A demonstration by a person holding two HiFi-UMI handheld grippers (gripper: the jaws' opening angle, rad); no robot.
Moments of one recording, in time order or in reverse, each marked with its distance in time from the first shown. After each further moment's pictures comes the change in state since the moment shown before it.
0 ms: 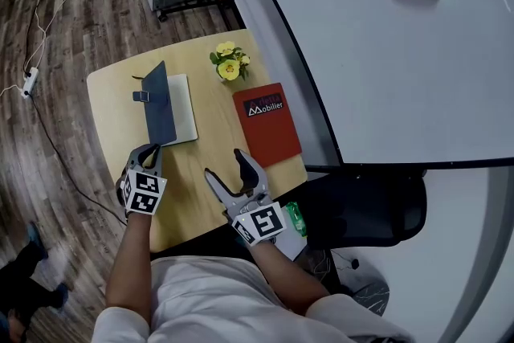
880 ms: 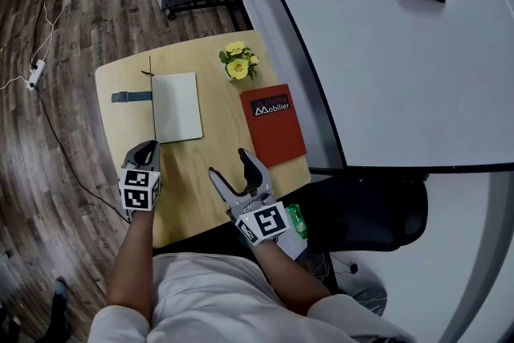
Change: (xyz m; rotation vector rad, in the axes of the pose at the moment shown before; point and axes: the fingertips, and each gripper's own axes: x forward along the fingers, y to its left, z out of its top) left arm -0.020 0.024 -0.007 -0.294 -0.086 0.049; right arm -0.001 0.008 0.000 -0.009 0.009 0.024
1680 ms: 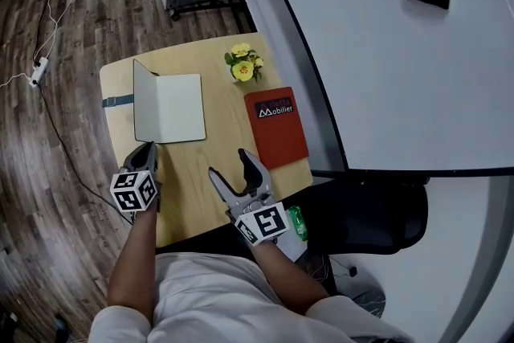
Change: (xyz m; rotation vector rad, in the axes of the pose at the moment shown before) left arm -0.011 0.022 -0.009 -0.352 -0.128 -0.001; right arm 0.007 0.010 0.004 0.010 -0.007 0.014
